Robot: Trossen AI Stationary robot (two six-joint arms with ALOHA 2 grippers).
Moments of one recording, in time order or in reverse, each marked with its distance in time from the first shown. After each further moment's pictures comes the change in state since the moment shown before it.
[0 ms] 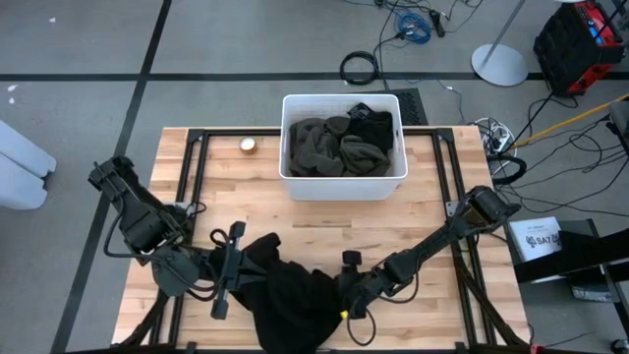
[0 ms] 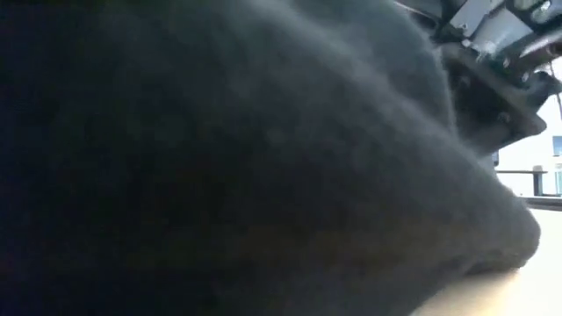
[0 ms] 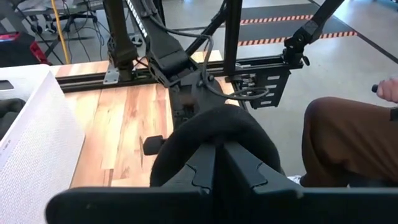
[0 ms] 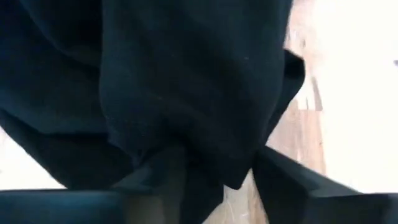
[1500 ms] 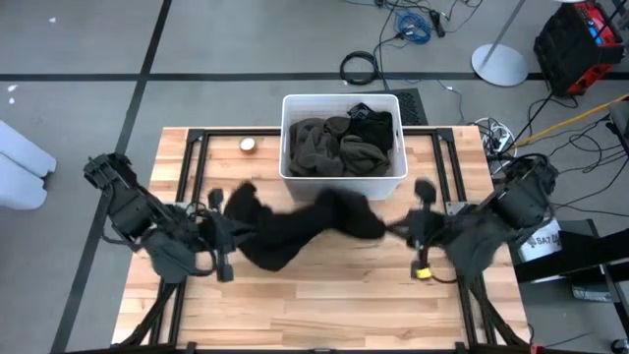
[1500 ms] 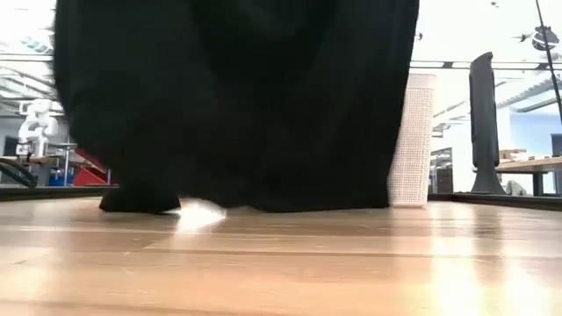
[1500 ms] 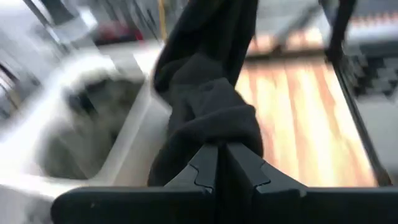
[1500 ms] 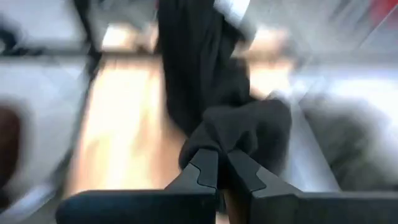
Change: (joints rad) left arm 0.031 -0.026 0.080 -0.332 -0.288 -0.100; right arm 0.134 -0.382 0.947 -1.203 0.415 0.054
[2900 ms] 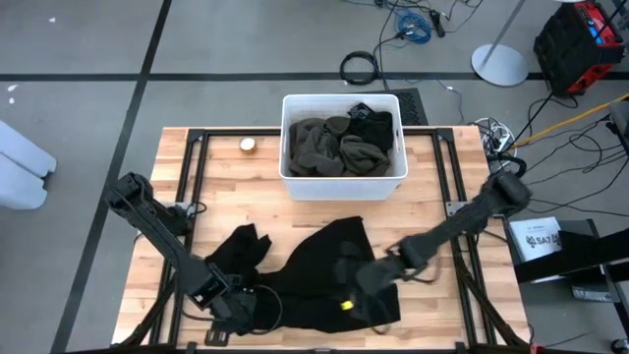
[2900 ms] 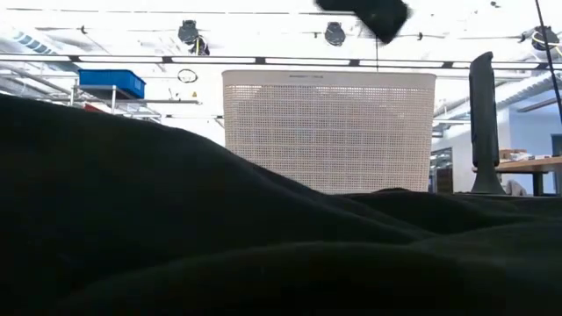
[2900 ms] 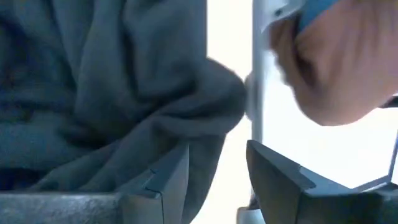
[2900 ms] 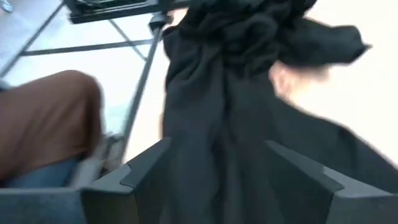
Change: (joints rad) left arm -0.084 0.261 -0.541 0.330 1.068 -0.407; right arm -0.168 0.159 -0.858 1.188 -0.494 -0.031
